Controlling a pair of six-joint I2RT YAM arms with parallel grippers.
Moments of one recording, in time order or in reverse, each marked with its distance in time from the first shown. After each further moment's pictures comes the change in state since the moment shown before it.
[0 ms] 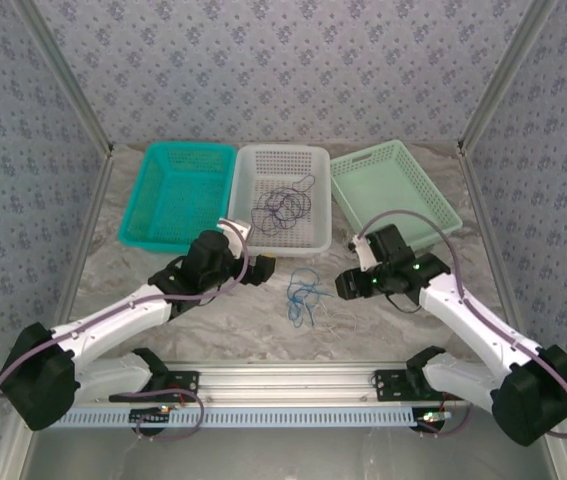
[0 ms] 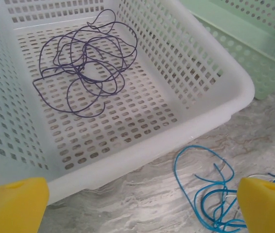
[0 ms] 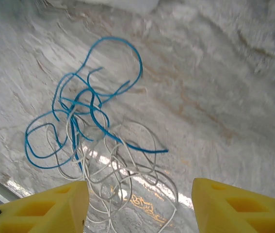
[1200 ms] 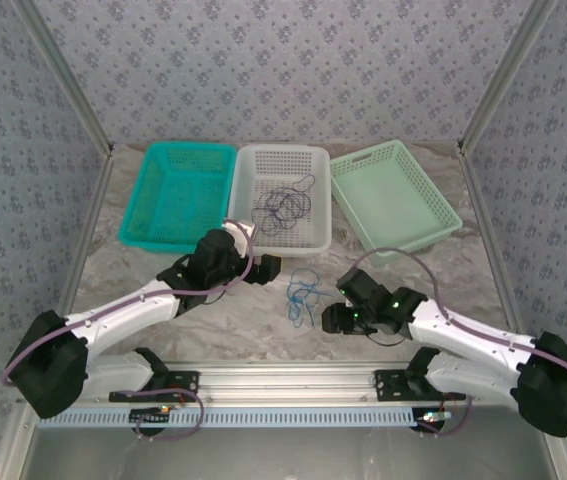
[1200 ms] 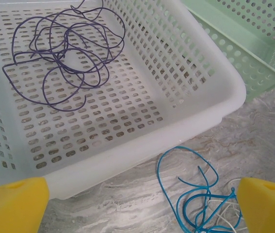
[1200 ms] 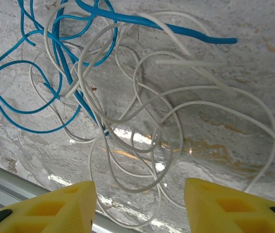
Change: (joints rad) left arm -0.002 0.076 0.000 0.060 0.053 -0.075; right arm 0.352 -0.032 -0.216 0.152 0.077 0.578
